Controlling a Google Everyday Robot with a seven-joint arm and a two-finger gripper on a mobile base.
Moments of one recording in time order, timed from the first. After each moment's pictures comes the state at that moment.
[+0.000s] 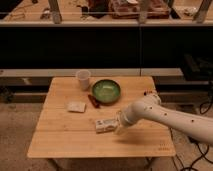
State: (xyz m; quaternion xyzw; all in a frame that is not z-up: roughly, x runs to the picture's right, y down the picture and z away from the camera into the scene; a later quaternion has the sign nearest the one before) arm 0.068 0.180 0.796 0.18 -0.26 -0.94 0.14
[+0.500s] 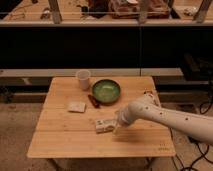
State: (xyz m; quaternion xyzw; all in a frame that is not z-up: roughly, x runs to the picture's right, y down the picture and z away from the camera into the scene) arm 0.061 0.180 0.808 0.17 -0.26 -0.94 0.15
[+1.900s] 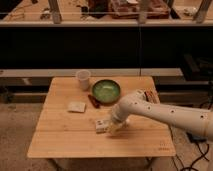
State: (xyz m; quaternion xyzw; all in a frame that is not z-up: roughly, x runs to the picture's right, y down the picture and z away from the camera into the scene) arm 0.024 0.181 0.823 0.17 -0.28 -0.94 0.11
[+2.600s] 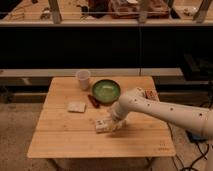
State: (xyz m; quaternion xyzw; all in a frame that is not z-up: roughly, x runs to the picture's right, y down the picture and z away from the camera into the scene) arm 0.021 0.168 0.824 0.18 -0.29 -0.93 0.11
